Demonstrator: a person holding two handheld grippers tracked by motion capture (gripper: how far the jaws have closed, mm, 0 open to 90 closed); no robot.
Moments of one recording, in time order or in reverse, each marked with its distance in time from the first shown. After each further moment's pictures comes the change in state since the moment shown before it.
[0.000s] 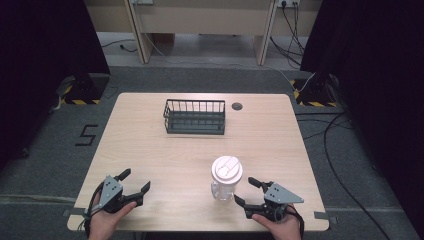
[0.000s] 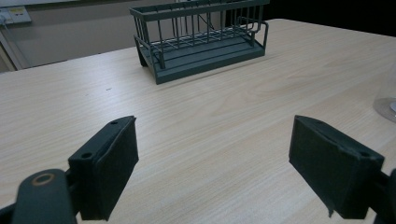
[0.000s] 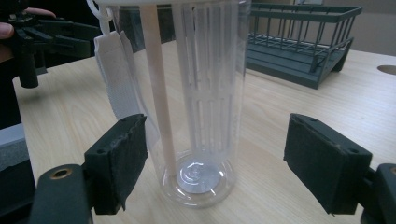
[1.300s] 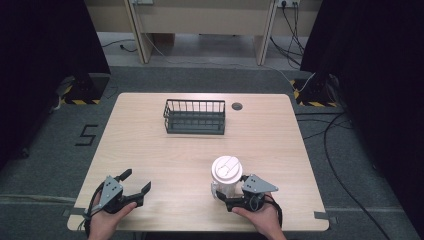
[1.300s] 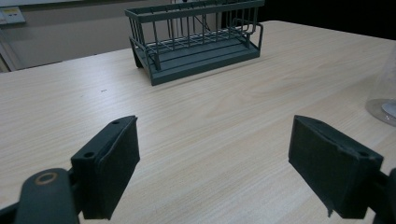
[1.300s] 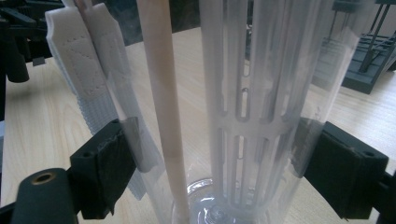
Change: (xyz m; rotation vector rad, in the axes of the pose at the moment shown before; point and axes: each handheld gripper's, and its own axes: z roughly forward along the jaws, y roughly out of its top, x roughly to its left) left arm -0.001 0.000 0.000 -0.004 -0.017 -0.002; right arm 0.007 0.001 0.058 0.034 0.050 -0.011
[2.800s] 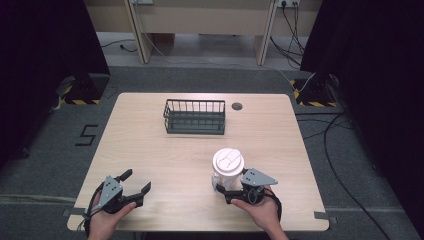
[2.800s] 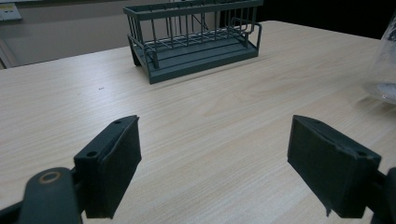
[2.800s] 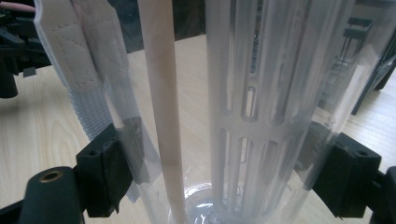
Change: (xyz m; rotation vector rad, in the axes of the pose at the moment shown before) left arm 0.001 -0.001 0.000 0.002 -0.009 -0.011; right arm -0.007 0.021 0.004 -0.013 -0.023 -0.021
